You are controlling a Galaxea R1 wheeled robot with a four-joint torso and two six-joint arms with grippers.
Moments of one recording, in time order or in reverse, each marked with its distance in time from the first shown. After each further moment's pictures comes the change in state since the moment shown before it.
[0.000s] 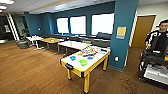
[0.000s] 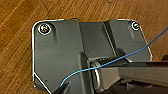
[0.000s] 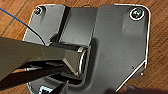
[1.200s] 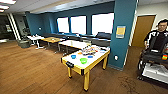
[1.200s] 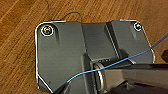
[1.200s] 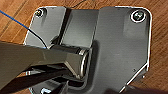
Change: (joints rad) left arm -0.011 -0.009 -0.003 0.004 0.003 0.000; right arm 0.008 0.005 0.003 0.000 0.004 0.000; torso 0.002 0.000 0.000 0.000
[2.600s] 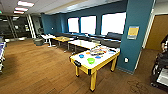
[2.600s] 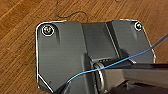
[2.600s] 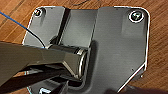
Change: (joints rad) left arm 0.000 0.000 0.000 0.000 0.001 0.000; right arm 0.001 -0.006 0.000 0.000 0.000 0.000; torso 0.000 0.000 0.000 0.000
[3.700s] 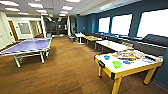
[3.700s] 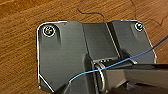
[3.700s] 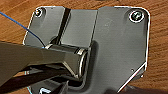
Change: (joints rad) left arm -0.001 -0.002 0.000 0.003 0.000 0.000; right arm 0.000 0.000 0.000 0.000 0.000 0.000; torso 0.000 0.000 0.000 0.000
